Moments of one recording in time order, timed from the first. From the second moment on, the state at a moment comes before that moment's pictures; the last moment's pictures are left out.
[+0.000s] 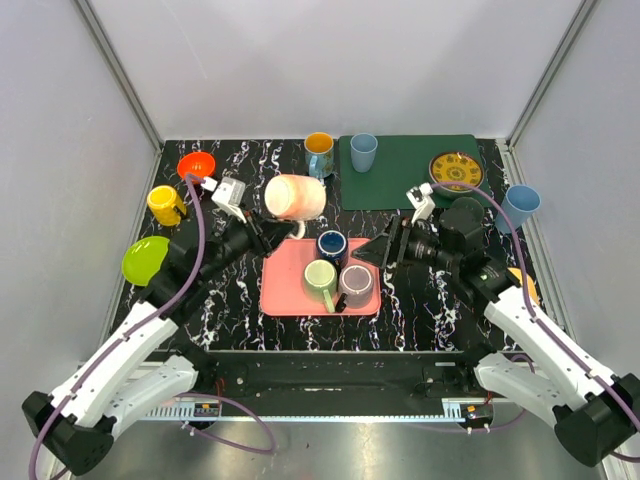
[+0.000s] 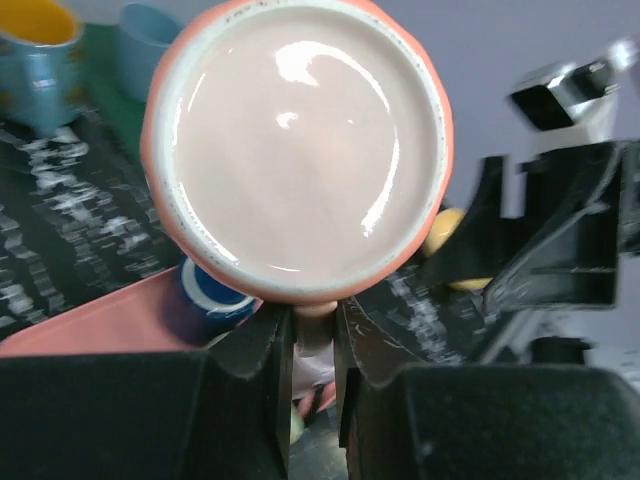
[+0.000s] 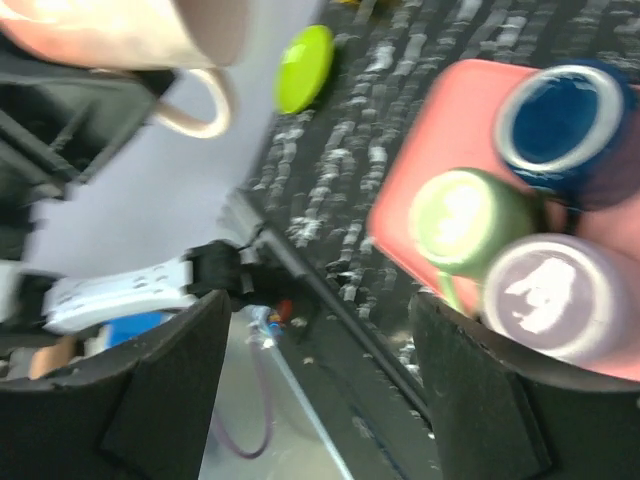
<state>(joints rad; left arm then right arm) -0.58 0.80 0.84 -0.18 0.15 -0.41 0.52 0.90 0.78 -0.22 -0.46 0.73</state>
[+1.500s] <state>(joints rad) -0.63 1.01 0.63 0.79 0.40 -1.08 0.56 1.26 0.94 0.51 -0.88 1.14</state>
